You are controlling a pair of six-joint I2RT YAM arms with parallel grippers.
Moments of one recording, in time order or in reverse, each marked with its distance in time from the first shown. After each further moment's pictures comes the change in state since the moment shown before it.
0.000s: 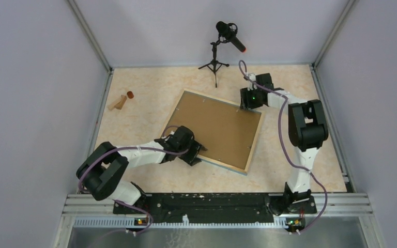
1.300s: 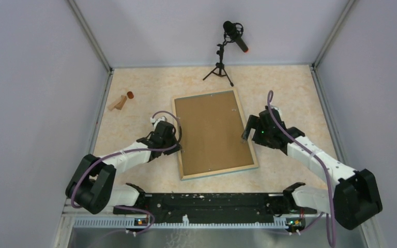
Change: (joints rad) left arm 0.249 -0.148 -0.059 -0.066 -0.121 0.855; right arm 0.243 -0.954 -0.718 -0.166 0.356 0.725
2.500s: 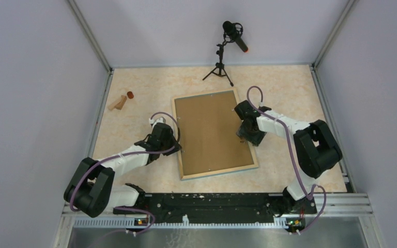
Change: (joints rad) left arm 0.025 -0.033 -0.056 0.079 0.037 0.012; right arm 0.074 0.583 0.346 -0.270 0.197 0.433
